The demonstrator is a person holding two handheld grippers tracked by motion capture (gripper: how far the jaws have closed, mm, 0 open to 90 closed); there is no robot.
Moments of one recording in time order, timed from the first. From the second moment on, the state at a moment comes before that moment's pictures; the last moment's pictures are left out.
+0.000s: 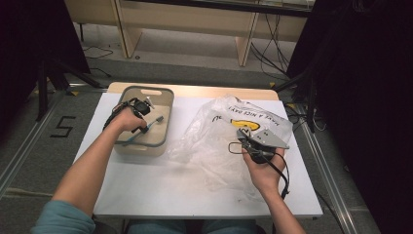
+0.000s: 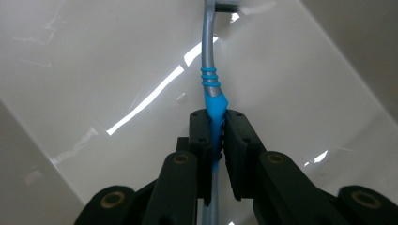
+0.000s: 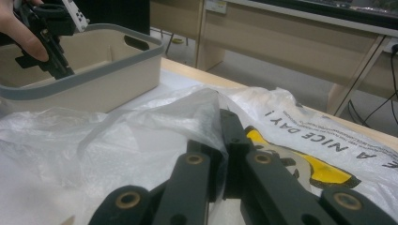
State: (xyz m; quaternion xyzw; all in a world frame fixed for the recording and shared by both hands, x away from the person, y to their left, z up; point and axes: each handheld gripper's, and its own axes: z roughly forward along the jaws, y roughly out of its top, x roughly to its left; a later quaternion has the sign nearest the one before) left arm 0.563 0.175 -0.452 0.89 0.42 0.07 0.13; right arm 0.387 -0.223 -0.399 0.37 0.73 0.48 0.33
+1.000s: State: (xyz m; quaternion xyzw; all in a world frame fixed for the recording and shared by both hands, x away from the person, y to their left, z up) left arm 0.560 0.178 -0.436 0.88 0.43 0.11 0.18; right arm 0.387 -0.223 -0.399 0.37 0.73 0.48 0.33
